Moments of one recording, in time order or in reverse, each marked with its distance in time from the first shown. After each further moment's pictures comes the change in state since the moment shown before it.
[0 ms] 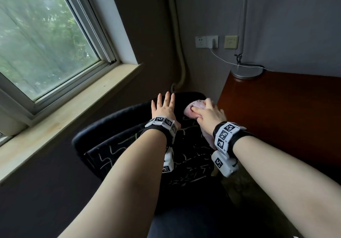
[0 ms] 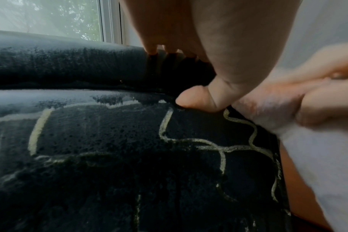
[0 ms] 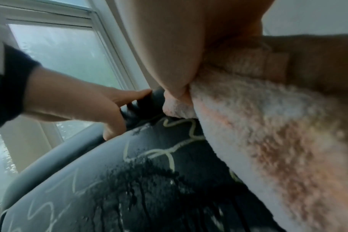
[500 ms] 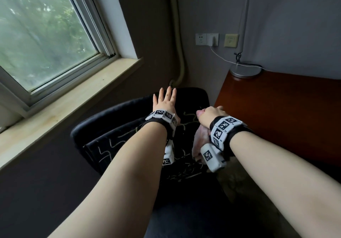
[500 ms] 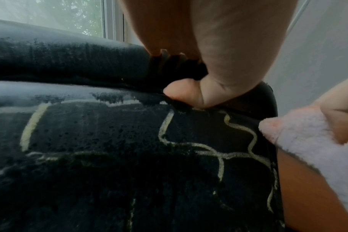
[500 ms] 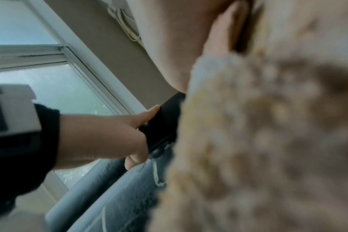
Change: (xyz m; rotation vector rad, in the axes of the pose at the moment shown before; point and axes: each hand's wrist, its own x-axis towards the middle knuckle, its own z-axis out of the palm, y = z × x) left_hand 0.001 -0.008 0.005 -0.042 0.031 0.055; right_hand -0.002 -0.019 -0.010 0.067 -0.195 0.490
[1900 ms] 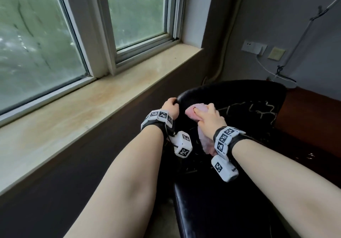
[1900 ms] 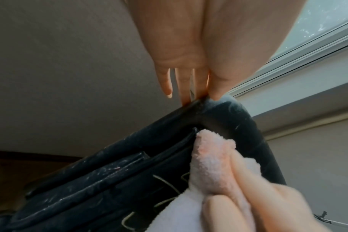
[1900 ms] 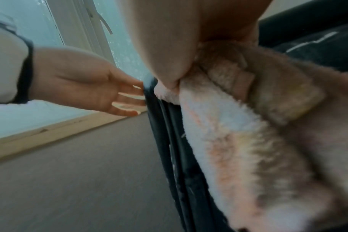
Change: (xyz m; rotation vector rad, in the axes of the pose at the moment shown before) left_hand -0.154 -0.322 0.062 -1.089 0.108 -0.258; right_hand -0.197 -0.239 0.181 -0.322 0.138 -0.502
